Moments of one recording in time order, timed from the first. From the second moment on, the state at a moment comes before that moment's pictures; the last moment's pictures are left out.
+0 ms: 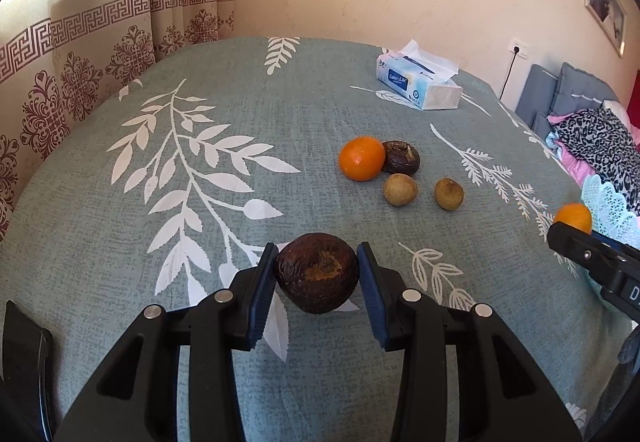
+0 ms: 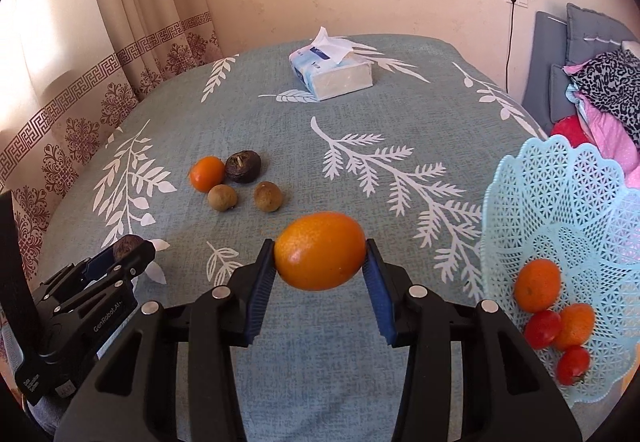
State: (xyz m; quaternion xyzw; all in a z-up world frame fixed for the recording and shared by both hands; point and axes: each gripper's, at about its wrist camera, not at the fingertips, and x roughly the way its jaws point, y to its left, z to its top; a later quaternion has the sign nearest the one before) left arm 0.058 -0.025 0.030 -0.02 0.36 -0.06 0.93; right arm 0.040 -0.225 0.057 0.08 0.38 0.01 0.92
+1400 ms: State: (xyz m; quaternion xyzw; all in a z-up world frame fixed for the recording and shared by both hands) left arm 0.039 -0.062 0.043 0.01 0.36 -0.10 0.93; right arm -0.063 -0.394 0.058 0.17 0.33 -0.19 0.91
